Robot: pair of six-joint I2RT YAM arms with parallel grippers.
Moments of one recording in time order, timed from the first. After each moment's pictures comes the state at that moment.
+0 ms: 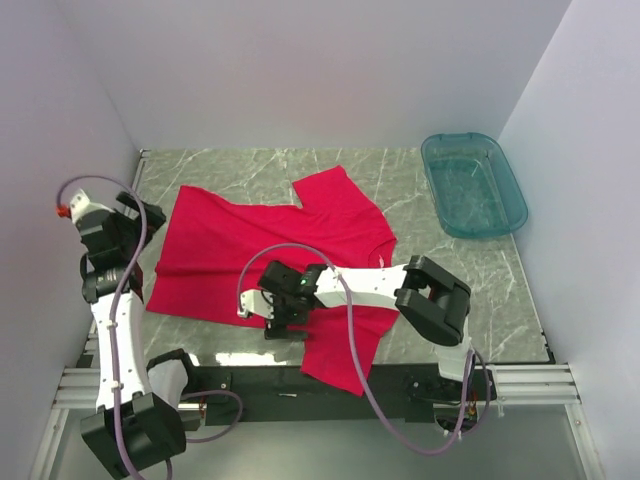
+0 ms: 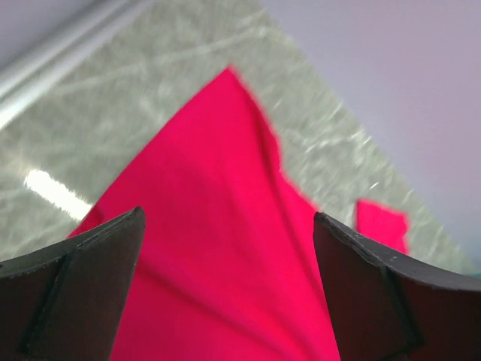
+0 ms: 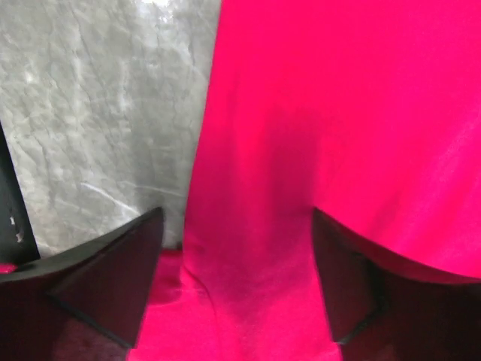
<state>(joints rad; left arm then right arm) 0.39 0.88 0.81 -0.27 0.07 -0.61 1.14 1.93 1.29 -0.54 -0.16 -0.51</state>
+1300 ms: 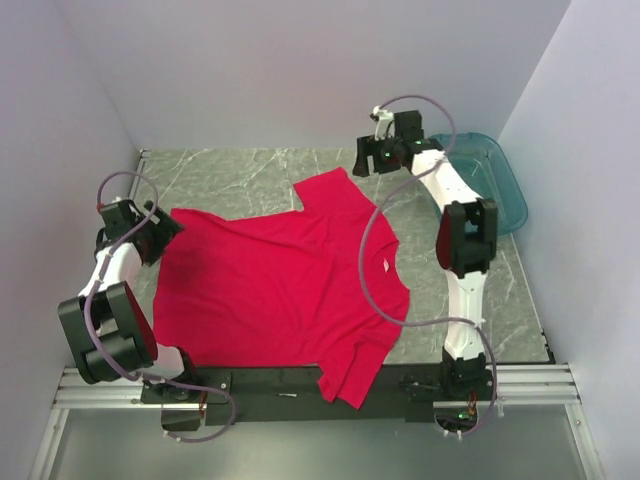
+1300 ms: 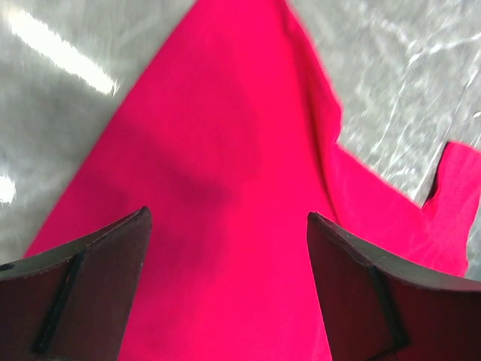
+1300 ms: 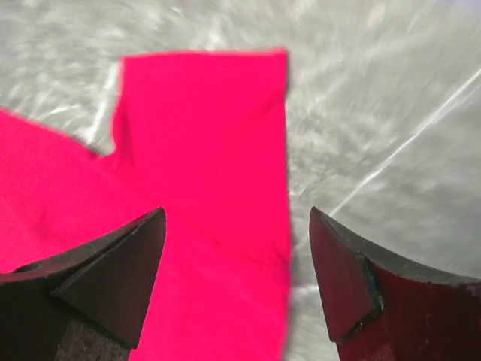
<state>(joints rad) 0.39 1.38 0.80 -0.22 0.24 -0.58 0.19 2.16 1.94 -0.49 -0.43 -0.07</state>
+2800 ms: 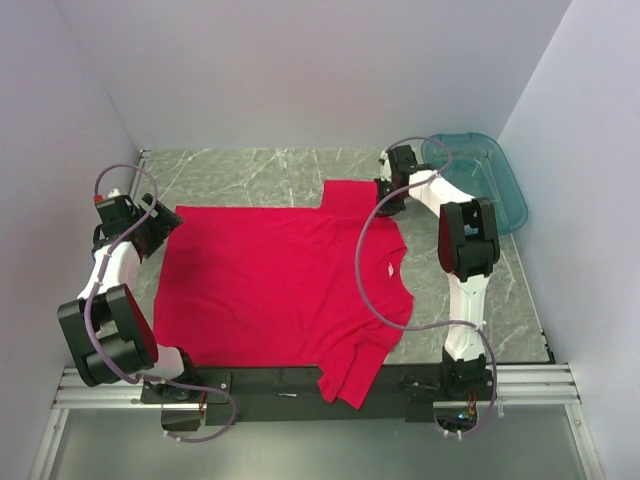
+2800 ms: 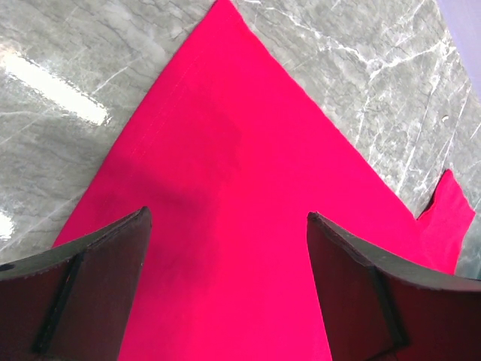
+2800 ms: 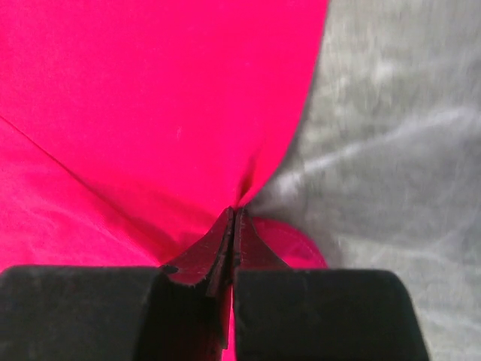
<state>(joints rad) 0.39 1.38 0.85 -0.18 0.26 -0.54 0.20 2.19 1.70 -0.61 -0.18 0.15</state>
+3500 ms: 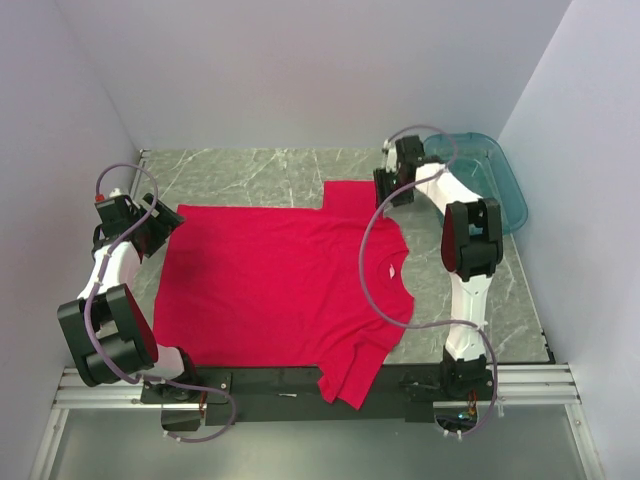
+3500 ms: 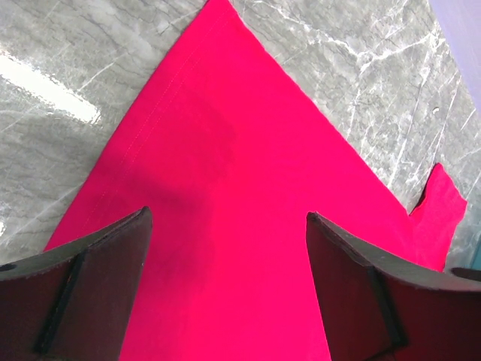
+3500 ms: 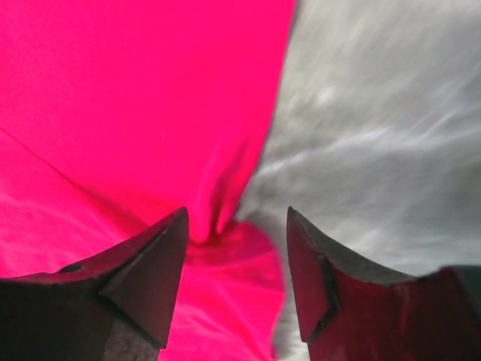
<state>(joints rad) 0.39 1.38 0.85 -0.18 0.30 -0.54 0.17 2.16 1.70 -0.61 -0.16 0.02</state>
